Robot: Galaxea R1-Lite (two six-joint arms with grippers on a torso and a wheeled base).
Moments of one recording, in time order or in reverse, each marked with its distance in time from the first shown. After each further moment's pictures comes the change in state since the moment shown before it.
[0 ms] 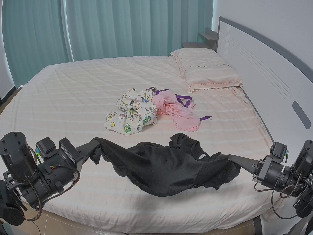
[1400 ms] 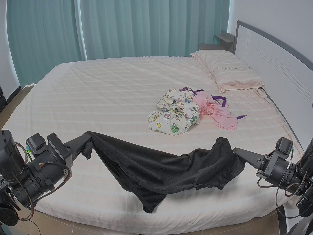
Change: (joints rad) left arm 0.019 -0.079 0.003 0.008 0.000 0.008; right arm 0.007 -0.059 -0.014 -0.001 -0.016 -0.006
